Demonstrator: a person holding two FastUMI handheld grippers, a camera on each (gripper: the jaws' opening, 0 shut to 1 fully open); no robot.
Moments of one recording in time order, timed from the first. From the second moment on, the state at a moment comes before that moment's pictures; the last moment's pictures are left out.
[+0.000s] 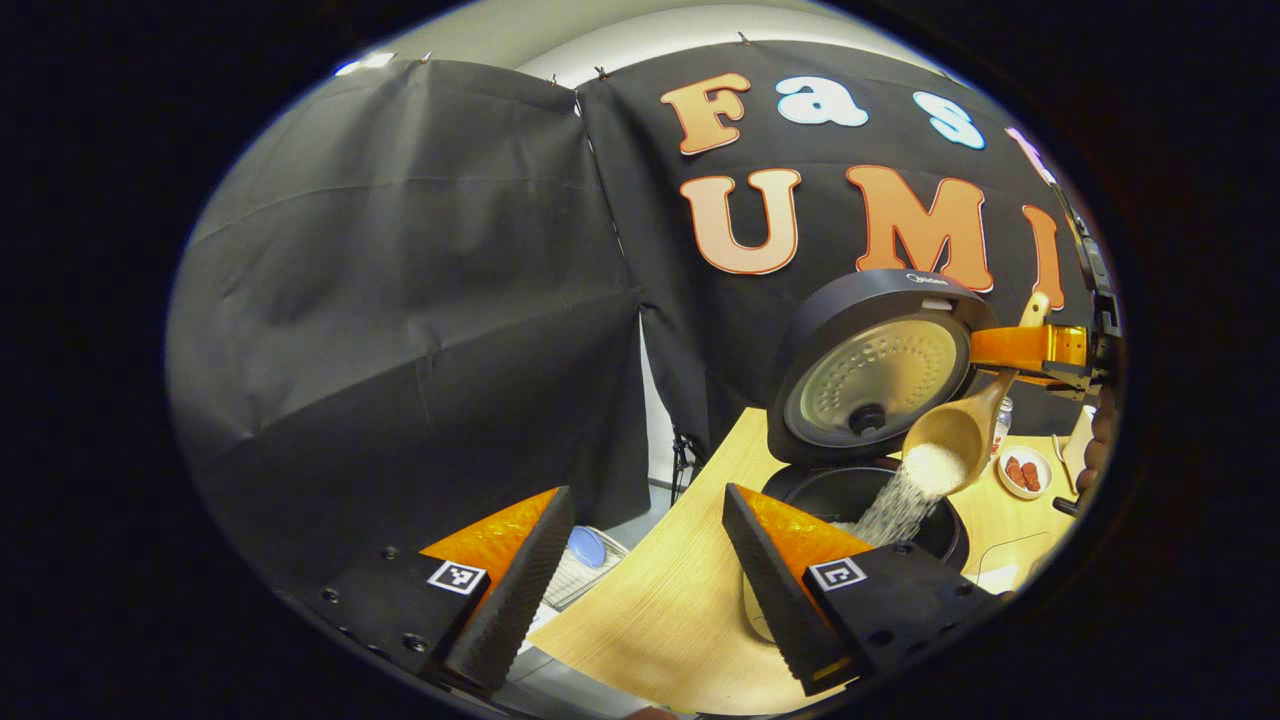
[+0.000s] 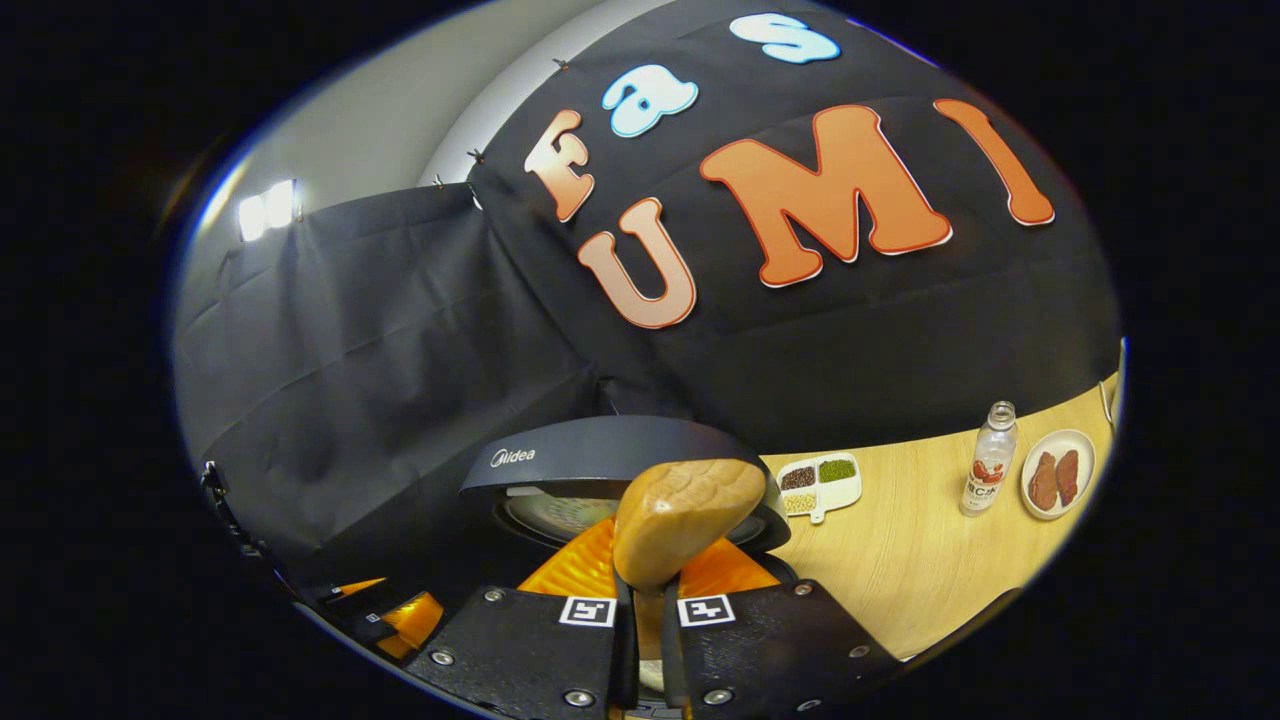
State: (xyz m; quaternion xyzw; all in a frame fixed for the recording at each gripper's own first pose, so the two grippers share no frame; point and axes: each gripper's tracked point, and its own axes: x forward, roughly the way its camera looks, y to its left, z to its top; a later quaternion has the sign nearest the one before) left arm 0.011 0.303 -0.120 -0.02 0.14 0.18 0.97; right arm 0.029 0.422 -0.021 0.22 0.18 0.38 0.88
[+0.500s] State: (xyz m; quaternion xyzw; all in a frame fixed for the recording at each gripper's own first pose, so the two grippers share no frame) left arm 0.012 0.301 -0.126 -0.01 0.15 0.18 0.97; right arm 0.013 0.428 -0.009 0.15 0.13 0.41 0.89
